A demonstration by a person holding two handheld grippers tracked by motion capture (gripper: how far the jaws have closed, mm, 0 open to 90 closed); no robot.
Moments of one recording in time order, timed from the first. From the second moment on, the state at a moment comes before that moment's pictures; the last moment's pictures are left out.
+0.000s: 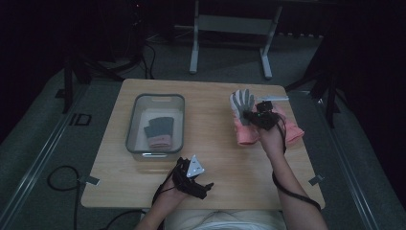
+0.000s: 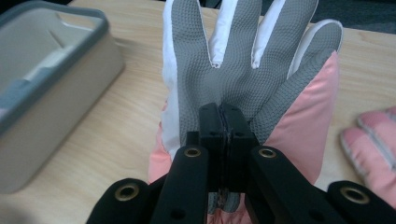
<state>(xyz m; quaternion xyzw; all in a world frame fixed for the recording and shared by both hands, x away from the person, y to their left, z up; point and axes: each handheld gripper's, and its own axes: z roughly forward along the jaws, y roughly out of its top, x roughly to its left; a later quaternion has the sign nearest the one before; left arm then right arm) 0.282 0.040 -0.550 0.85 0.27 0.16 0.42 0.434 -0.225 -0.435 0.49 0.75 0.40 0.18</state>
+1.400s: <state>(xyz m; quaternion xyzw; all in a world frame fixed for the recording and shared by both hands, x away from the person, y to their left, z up) 0.278 0.034 -0.558 0.86 0.25 0.17 0.40 0.404 -0.166 -0.513 0.52 0.76 0.37 0.14</state>
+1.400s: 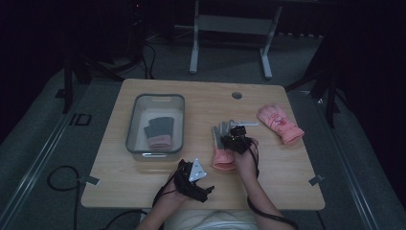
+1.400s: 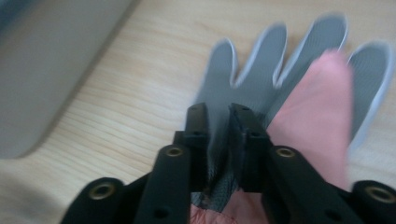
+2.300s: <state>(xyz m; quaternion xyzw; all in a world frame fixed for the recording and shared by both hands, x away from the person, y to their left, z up) 0.279 0.033 -0.562 0.86 0.25 0.16 0.40 0.442 -0.352 -0.469 0.43 0.79 0.34 0.26</state>
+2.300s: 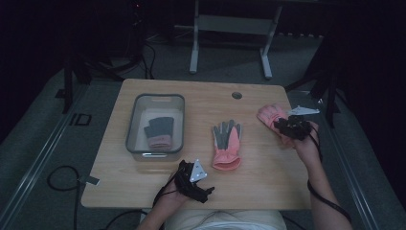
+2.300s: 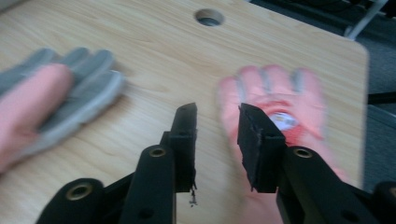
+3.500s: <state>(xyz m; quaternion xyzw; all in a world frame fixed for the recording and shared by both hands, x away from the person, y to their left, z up) 0.278 0.033 -0.563 0.87 0.25 0.17 0.40 0.518 -0.380 -0.523 0.45 0.83 0.24 0.24</state>
